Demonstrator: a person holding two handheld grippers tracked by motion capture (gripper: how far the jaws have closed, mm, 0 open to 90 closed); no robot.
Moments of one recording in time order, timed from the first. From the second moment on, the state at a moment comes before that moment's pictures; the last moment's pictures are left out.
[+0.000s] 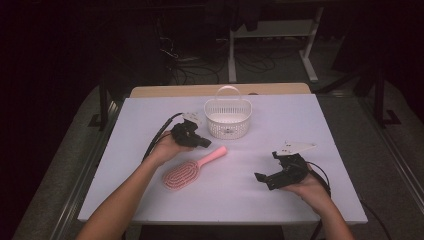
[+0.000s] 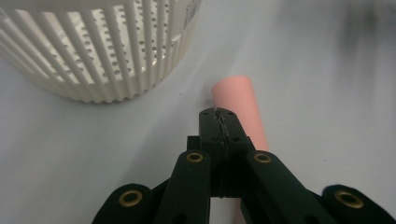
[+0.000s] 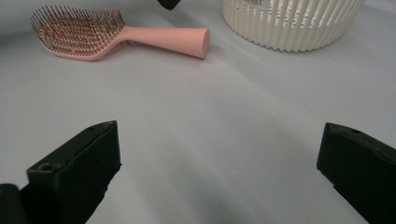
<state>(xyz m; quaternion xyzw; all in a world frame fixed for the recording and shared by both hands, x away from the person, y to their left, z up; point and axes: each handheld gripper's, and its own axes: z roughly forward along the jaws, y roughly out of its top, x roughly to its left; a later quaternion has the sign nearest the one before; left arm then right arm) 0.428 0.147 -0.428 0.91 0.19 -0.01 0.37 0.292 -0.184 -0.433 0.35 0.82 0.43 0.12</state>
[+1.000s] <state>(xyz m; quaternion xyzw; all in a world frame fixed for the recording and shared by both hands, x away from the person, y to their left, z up) 0.424 0.116 -0.441 0.94 0.16 -0.01 0.31 0.292 -0.185 -0.433 0.35 0.82 0.44 0.11</state>
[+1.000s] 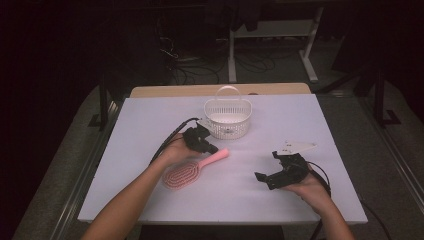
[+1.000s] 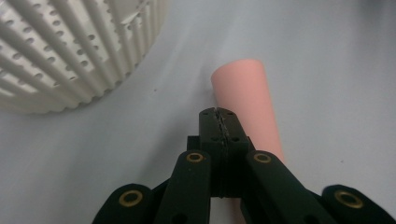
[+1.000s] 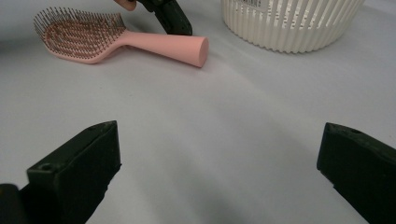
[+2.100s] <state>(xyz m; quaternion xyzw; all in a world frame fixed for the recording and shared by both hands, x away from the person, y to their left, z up) 0.376 0.072 -0.440 0.96 0.05 -0.06 0.26 0.292 -0.185 -0.433 0.35 0.82 0.44 0.11</state>
